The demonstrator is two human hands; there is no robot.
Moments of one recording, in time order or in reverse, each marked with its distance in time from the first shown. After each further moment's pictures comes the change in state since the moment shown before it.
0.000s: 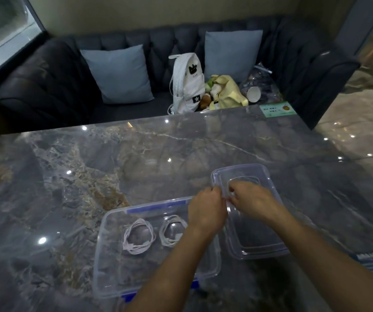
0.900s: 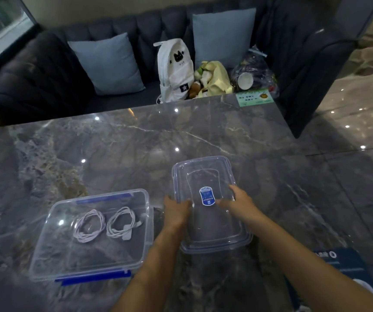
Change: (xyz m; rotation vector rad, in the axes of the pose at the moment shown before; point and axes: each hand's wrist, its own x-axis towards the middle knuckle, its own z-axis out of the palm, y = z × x) left_hand 0.013 0.064 0.088 -0.941 0.186 -0.872; right_hand -0.021 0.144 0.033 0.899 -0.086 0.306
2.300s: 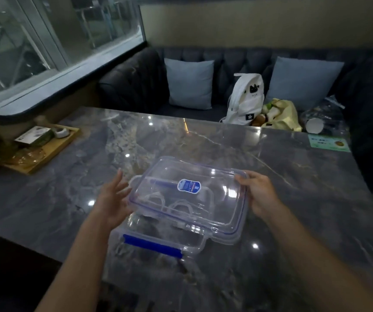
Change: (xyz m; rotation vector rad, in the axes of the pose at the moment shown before) left_hand -0.007 0.002 -0.287 -0.707 0.015 0.000; right_hand -0.014 -0.120 0.079 0.577 -0.138 -0.205
